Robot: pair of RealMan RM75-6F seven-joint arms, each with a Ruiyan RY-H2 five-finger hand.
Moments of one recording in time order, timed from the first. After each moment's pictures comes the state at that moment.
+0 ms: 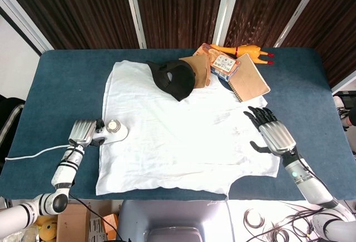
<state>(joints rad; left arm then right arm) -0.65 -1.49 -0.21 -1.29 0.97 0.88 0.28 0.50 -1.14 0.09 -1.59 -1.42 1.06 -0.01</state>
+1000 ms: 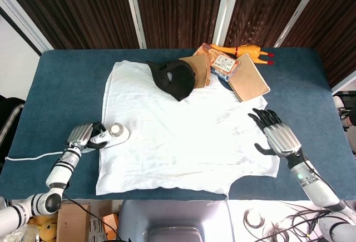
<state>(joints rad) -0.62 -1.43 -0.24 -1.33 0.98 0.77 -0.06 0.49 -1.11 0.07 -1.59 -1.43 1.05 0.02</state>
